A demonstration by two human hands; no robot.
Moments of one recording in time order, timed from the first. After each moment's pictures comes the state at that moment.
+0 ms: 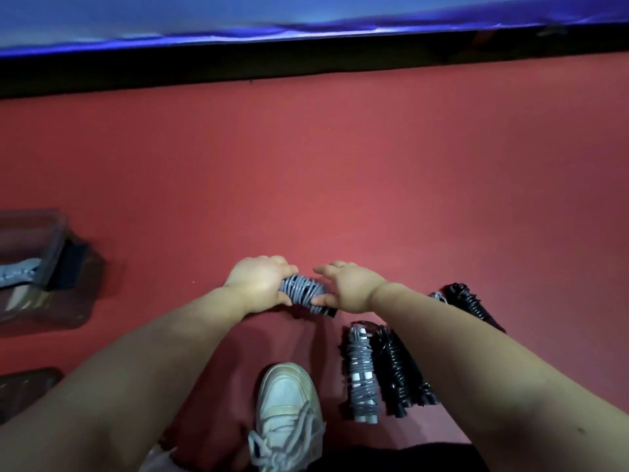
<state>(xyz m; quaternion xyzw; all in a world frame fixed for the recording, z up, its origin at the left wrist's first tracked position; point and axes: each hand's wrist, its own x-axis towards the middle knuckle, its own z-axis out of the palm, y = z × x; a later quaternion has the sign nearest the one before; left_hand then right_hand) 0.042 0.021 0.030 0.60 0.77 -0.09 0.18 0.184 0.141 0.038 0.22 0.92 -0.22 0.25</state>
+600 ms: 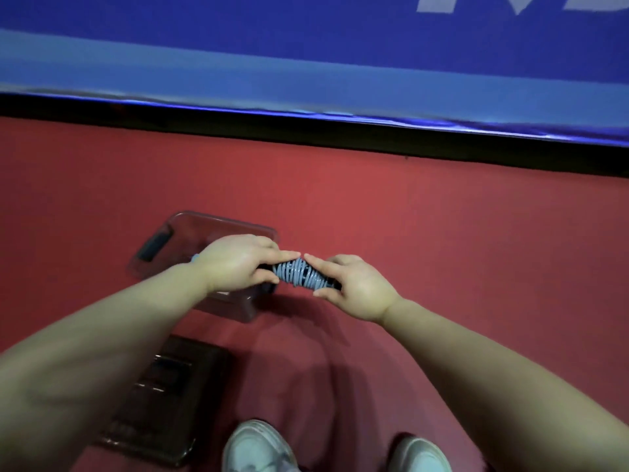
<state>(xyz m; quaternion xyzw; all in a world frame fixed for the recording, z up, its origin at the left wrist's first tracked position) -0.146 -0.212 0.145 0.53 0.85 -0.01 0.07 -0.014 -0.021 0.115 -0.03 0.98 -0.21 0.02</state>
